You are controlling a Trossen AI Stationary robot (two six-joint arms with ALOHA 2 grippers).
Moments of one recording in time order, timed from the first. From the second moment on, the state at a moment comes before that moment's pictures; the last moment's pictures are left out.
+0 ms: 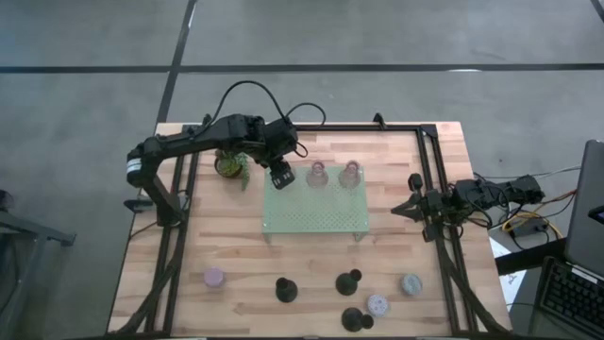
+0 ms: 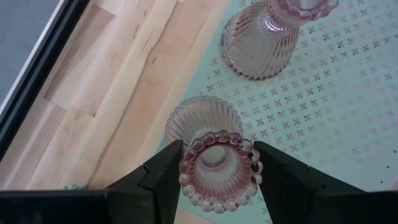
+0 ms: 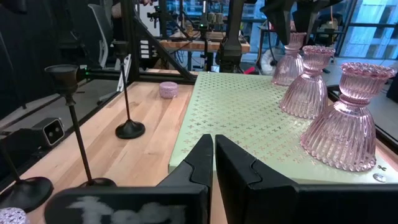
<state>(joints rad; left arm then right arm) 0.23 1.65 1.74 -1.18 -0.07 -0.22 0.25 0.02 0.20 -0.28 0.11 0.02</state>
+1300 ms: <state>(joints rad) 0.21 1.58 1.80 -1.42 -0.04 -0.29 0.25 0.02 0.20 -0.28 0.11 0.02</state>
